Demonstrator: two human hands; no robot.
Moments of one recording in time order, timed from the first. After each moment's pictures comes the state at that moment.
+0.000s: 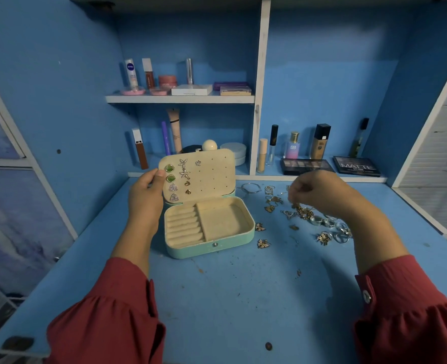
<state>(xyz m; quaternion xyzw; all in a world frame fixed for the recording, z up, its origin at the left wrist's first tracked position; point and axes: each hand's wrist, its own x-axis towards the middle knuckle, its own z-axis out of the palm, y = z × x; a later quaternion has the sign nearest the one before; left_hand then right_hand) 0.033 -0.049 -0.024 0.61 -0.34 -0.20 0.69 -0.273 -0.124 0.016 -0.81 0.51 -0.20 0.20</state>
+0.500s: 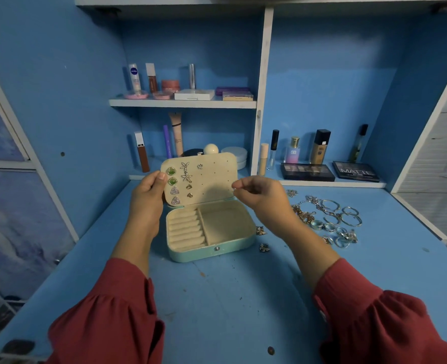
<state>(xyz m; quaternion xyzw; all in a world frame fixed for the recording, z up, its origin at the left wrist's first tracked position) 0.045 -0.055 -0.030 0.57 -0.35 -0.27 0.69 -0.176 -0.096 -0.008 -0.68 0.37 -0.44 0.45</state>
